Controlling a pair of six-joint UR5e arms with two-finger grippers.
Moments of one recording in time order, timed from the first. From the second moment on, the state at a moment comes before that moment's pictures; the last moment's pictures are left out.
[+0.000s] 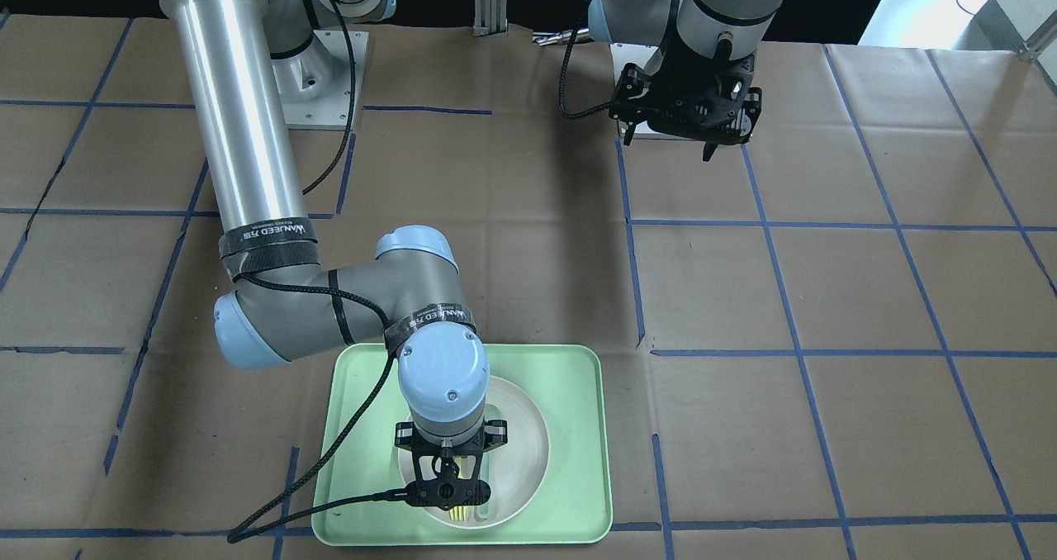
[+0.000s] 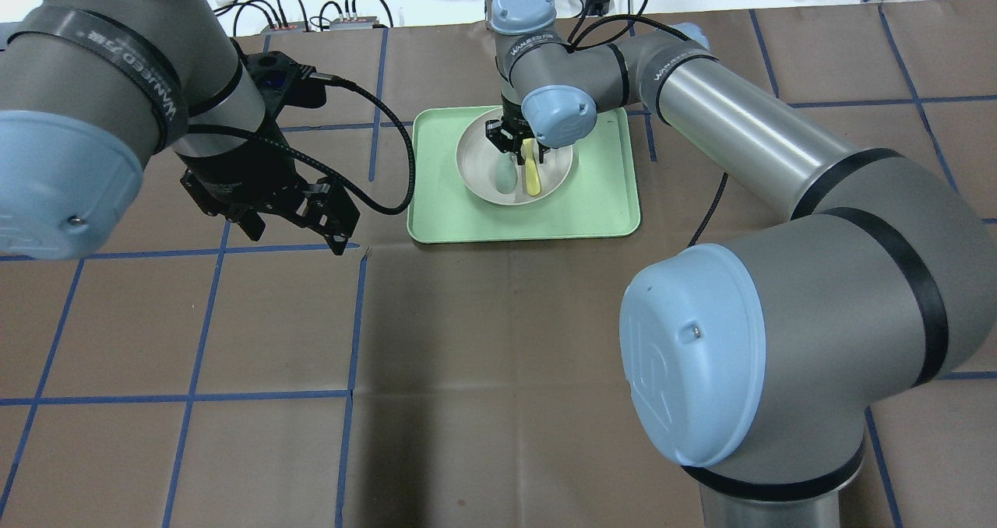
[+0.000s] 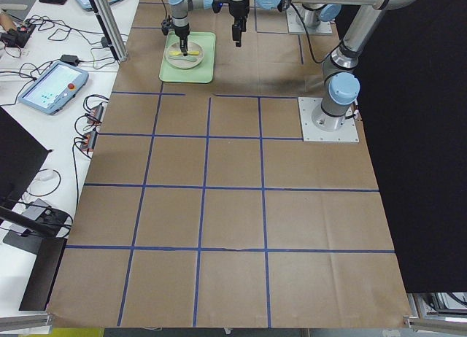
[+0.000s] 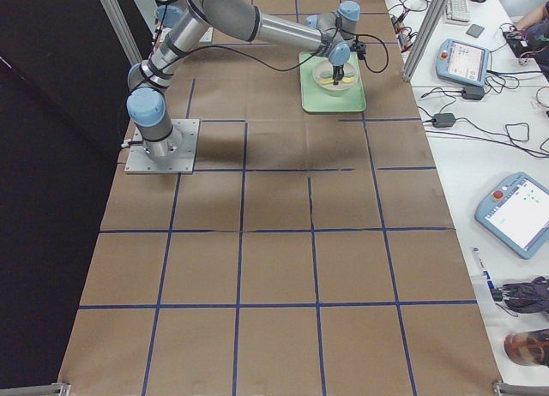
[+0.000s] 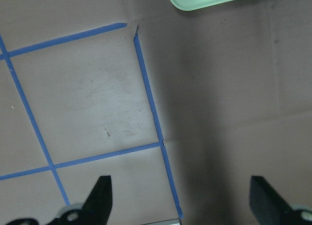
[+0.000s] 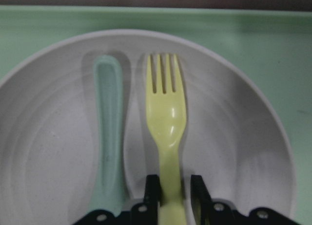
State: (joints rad) left arm -1.65 -1.49 -1.70 -1.62 1.59 0.15; right arm 1.86 -0.76 1.20 -2.02 -1.60 0.27
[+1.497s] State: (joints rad) left arm -1.66 -1.49 -1.72 -1.61 1.61 0.14; right arm 1.83 -0.85 1.18 -1.91 -1.60 0.29
